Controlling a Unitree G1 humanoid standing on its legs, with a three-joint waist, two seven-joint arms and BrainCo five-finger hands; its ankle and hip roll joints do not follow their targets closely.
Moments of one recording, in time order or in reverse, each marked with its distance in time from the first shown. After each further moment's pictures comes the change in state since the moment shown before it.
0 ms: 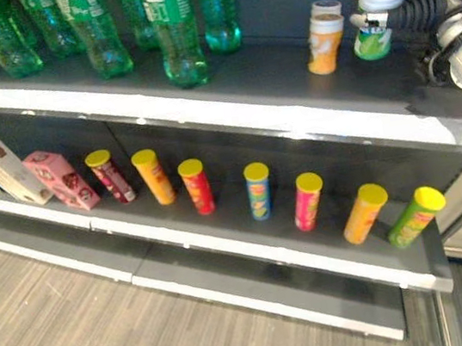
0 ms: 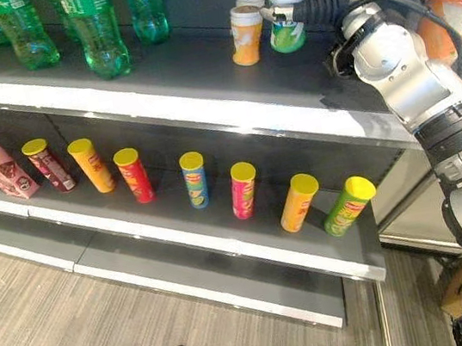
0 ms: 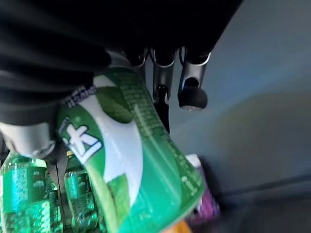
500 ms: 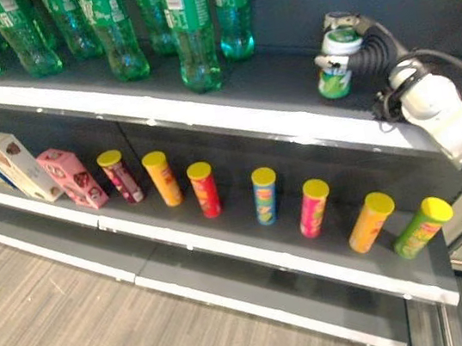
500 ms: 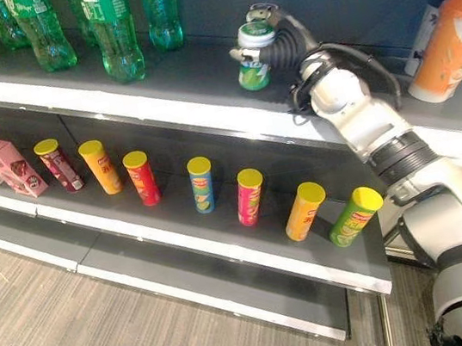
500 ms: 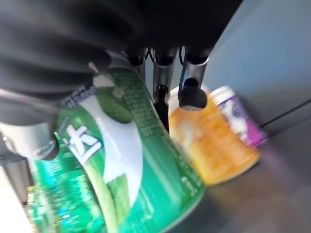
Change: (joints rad) left arm -0.006 -0.031 0.000 0.027 0.003 0.016 0.029; right arm 0.090 0.196 -0.040 -0.047 -0.013 0.039 -0.007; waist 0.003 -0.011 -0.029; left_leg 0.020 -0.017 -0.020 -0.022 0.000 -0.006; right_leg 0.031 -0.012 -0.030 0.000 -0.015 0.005
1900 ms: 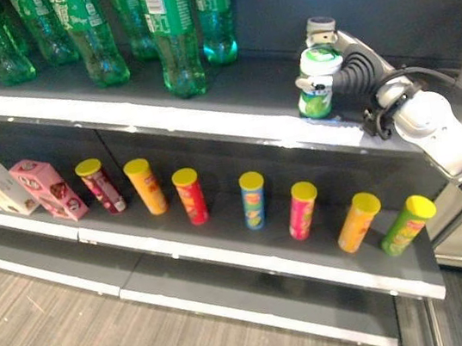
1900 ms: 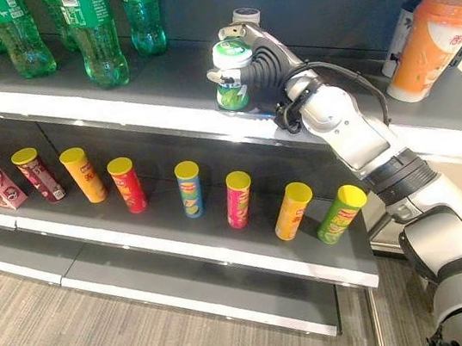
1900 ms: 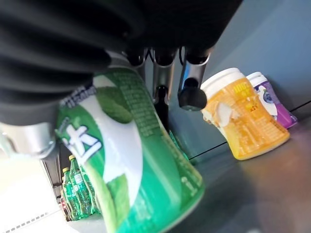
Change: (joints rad) left arm -0.001 0.002 0.002 -0.015 0.019 0.006 0.005; right arm 0.087 -0.004 -0.035 -0.190 0.001 -0.019 0.070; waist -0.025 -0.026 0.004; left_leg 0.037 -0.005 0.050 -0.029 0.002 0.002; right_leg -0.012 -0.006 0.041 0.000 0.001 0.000
